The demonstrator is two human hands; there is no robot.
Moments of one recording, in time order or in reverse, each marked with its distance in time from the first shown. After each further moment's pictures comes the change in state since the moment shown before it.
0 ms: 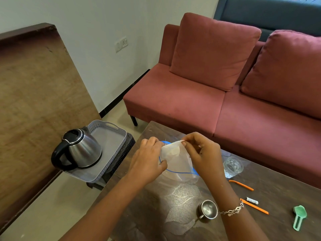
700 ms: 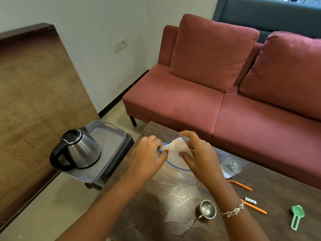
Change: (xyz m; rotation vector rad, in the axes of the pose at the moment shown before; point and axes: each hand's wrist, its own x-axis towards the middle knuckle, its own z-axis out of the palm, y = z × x) left_hand 0.003 0.001 -0.001 -0.156 0.180 -0.021; right_hand -0.004 0.002 -0.005 -0.211 -0.199 -0.134
